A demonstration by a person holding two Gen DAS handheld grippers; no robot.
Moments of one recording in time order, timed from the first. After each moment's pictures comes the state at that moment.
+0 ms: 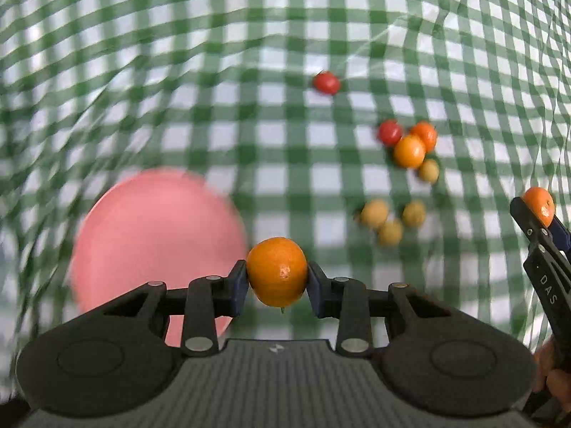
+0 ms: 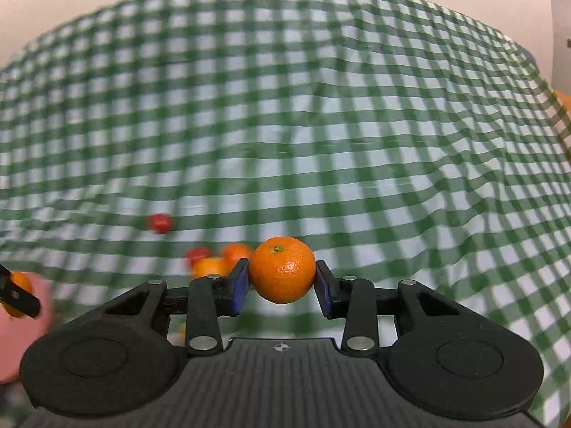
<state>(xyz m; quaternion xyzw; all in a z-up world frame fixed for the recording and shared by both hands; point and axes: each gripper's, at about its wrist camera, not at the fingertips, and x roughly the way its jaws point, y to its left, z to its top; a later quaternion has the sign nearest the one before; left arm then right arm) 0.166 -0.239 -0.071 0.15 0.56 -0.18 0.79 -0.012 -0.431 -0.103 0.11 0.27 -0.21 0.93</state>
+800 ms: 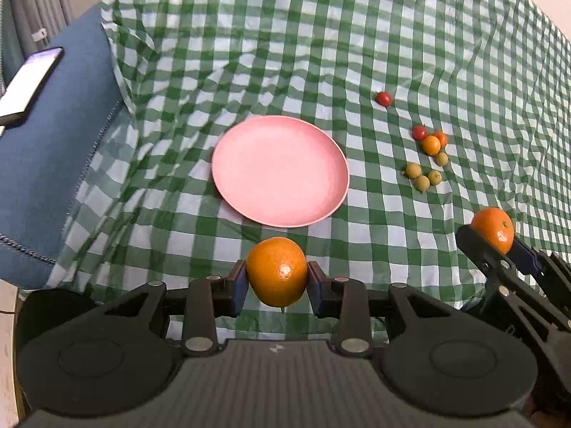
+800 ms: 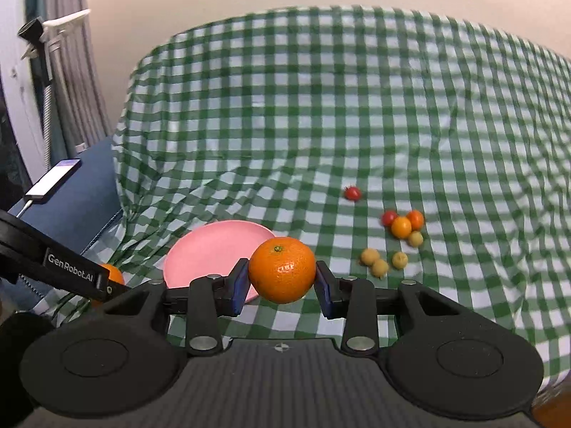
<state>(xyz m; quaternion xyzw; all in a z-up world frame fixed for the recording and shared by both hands) 0.061 -0.026 -0.010 0.05 0.51 -0.17 0.84 -0.088 -0.215 -0.011 0.08 0.28 -0.07 0.95</state>
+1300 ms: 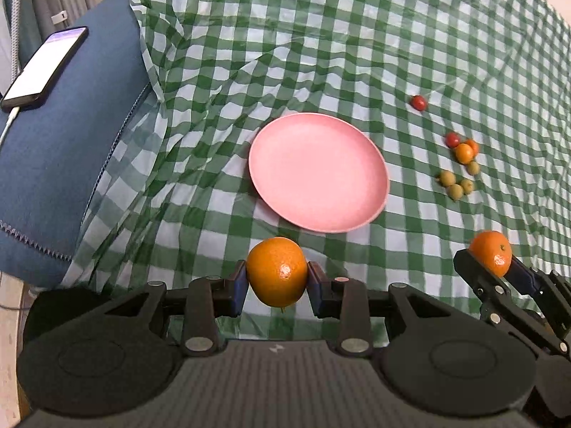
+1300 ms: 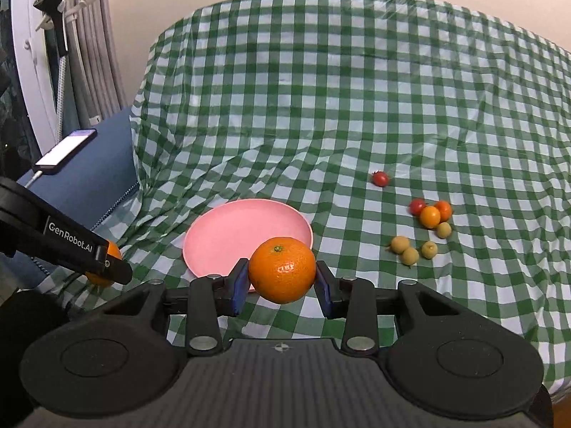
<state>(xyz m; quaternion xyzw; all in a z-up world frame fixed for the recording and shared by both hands) 0.094 -0.004 -0.031 0.05 0.53 -0.14 0.84 -0.054 -0.192 -0.036 0.07 0.32 -0.05 0.94</state>
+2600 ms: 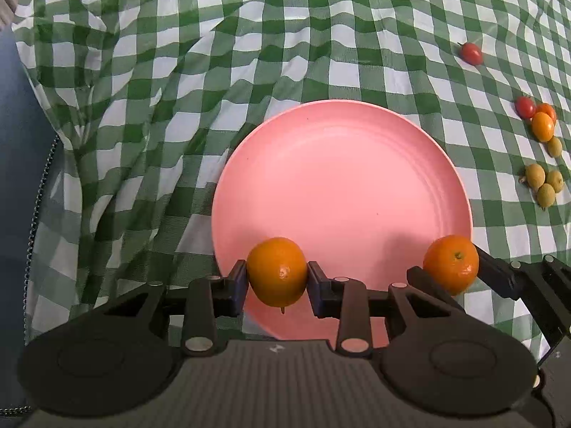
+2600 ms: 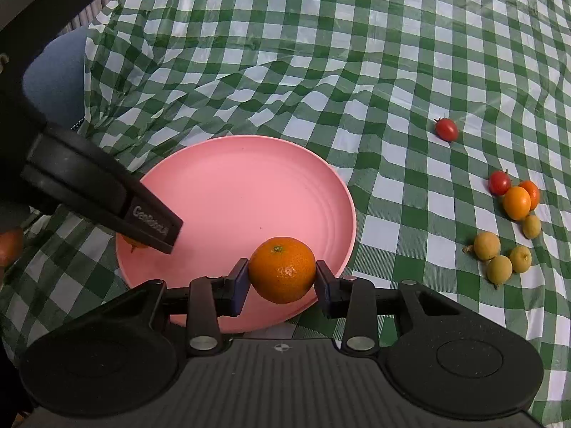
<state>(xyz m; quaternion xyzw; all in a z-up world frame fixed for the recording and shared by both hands) 0.224 -0.080 -0.147 0.16 0.56 -0.14 0.80 0.093 -0.190 -0.146 0.04 0.42 -0.02 0.91</state>
